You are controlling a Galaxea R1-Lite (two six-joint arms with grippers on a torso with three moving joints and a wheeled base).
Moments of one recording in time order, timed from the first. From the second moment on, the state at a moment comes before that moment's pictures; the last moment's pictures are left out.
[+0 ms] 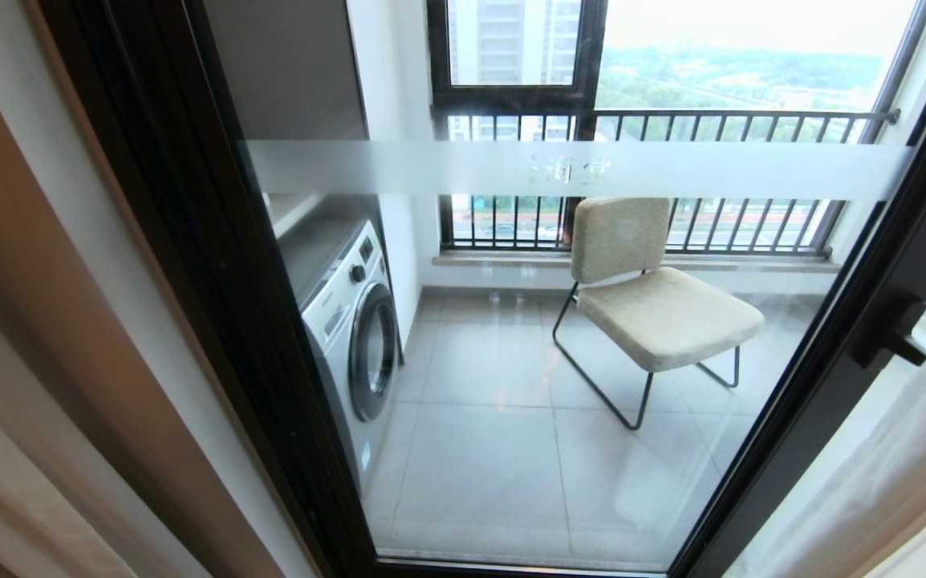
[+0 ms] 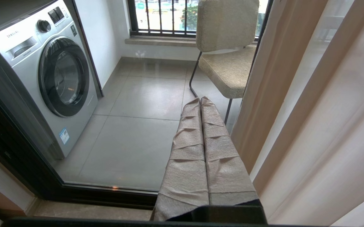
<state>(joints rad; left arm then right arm) 0.00 0.00 0.00 -0.01 0.01 -0.01 0.00 0.00 0.00 0.00 0.01 -0.02</state>
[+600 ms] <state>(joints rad) 0.00 0.00 0.00 -0.01 0.01 -0.01 0.00 0.00 0.00 0.00 0.01 -0.02</state>
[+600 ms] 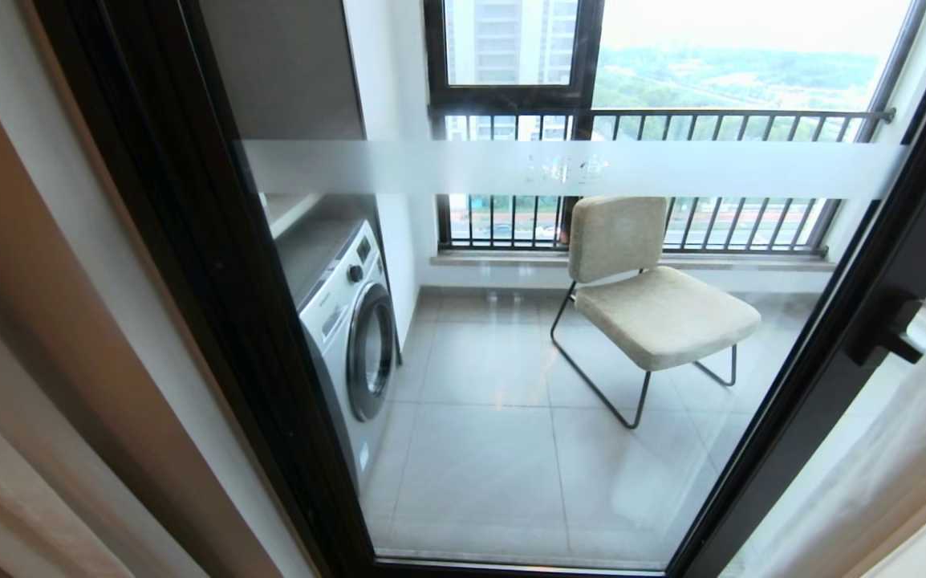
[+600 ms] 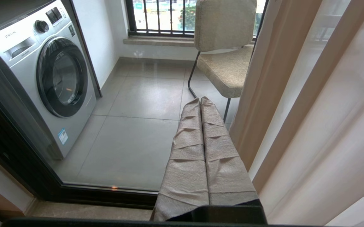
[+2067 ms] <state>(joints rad) 0.00 0.00 0.00 -0.01 0.01 -0.01 0.00 0.00 0.00 0.00 0.01 -0.02</state>
